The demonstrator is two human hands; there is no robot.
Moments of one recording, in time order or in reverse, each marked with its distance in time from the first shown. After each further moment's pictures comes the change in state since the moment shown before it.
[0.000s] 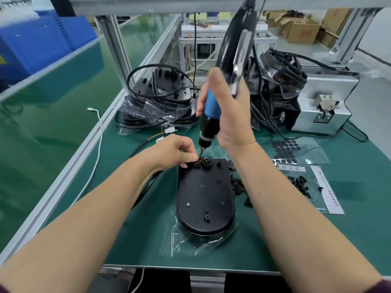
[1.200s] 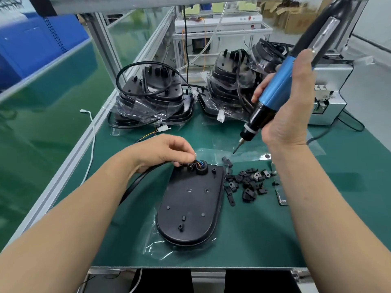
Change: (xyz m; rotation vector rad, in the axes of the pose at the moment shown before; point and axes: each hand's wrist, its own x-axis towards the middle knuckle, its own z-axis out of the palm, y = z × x) left_hand -0.007 0.006 -0.009 -0.144 -0.198 -0.045; right_hand -0.008 -0.040 -0.079 0.016 0.367 -0.090
